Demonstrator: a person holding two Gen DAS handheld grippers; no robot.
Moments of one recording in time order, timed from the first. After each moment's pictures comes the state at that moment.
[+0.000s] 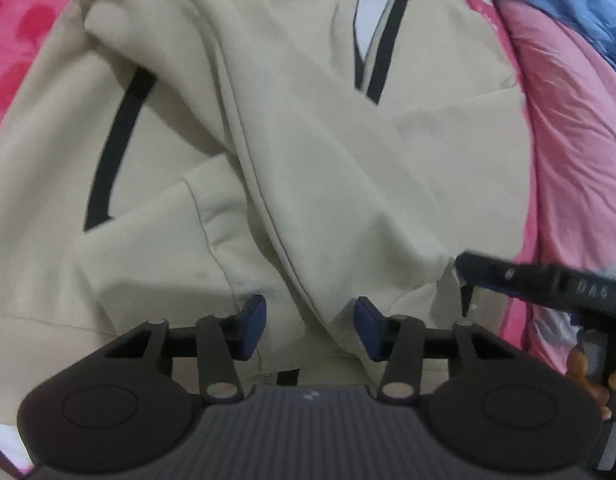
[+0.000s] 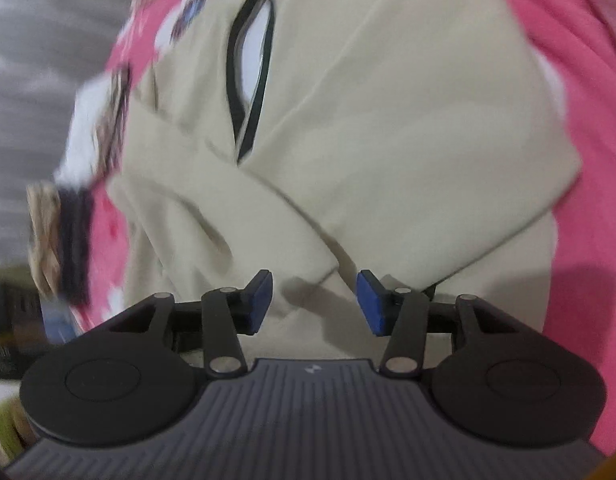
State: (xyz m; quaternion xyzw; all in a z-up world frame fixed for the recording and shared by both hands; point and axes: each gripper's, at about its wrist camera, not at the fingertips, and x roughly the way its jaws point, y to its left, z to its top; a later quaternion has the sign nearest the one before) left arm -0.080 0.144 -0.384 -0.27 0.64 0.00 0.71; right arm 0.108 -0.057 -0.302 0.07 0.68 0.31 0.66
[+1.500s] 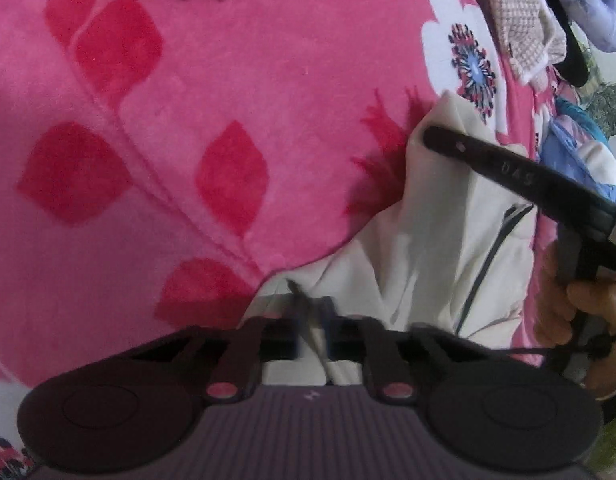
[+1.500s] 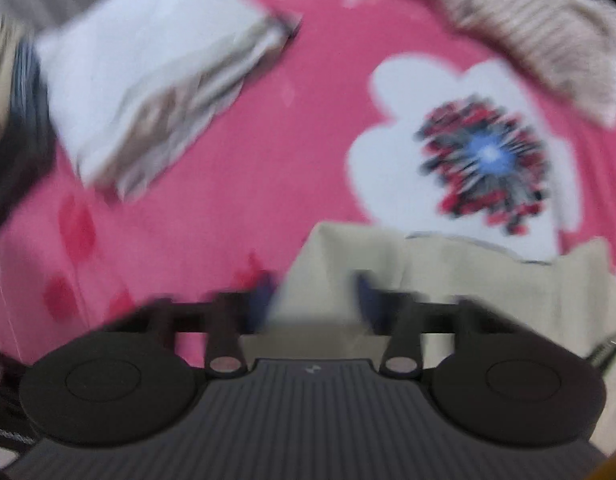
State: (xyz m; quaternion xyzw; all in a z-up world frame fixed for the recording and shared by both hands) left arm -0.042 0.381 -0.425 -0.48 0.58 0.05 0.65; right arm 0.160 0.364 -0.292 -0.29 0.50 0.44 0.69
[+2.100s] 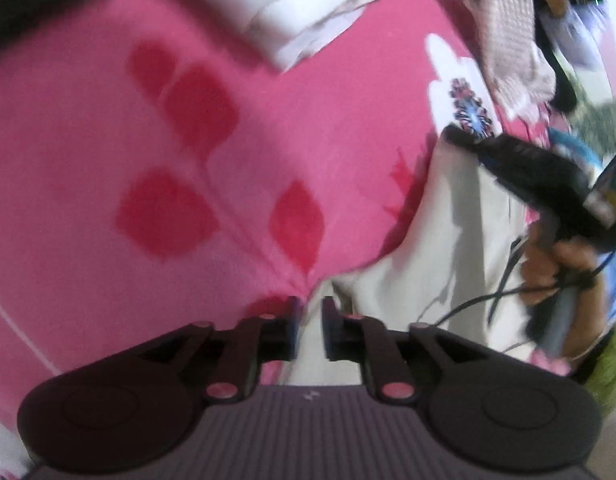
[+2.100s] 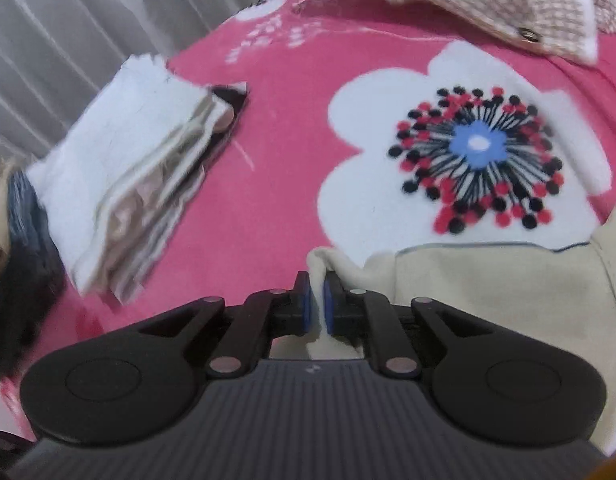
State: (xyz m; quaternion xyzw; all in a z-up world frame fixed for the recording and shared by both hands) left arm -0.080 0.407 -0.396 -0.43 0.53 0.08 0.73; right arm 0.213 0.344 -0.305 -0.06 0.51 0.45 0.73
